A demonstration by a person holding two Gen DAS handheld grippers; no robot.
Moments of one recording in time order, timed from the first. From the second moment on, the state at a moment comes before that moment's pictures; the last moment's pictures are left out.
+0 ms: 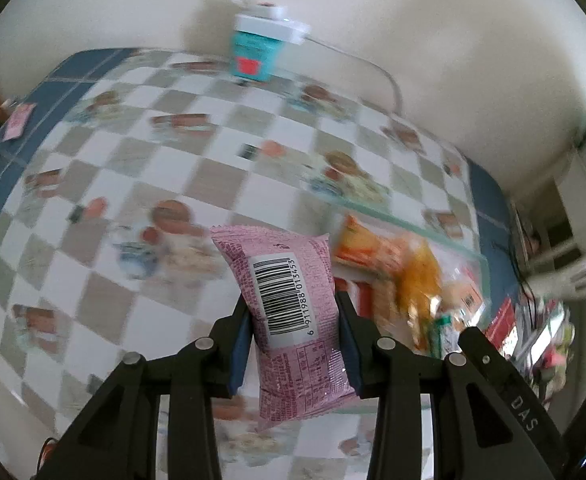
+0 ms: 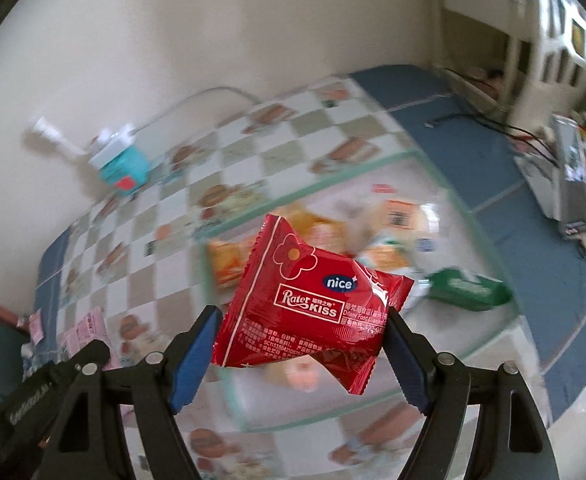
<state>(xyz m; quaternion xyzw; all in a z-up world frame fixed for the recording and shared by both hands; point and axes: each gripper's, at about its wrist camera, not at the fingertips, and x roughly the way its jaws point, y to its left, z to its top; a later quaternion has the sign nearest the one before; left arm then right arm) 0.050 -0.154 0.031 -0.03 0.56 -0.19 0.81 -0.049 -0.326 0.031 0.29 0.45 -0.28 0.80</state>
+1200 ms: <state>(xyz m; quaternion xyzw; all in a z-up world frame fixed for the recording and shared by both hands) 0.042 -0.230 -0.042 0.05 0.61 -0.22 0.76 -0.076 -0.383 -0.037 0.31 0.53 -0.30 0.73</state>
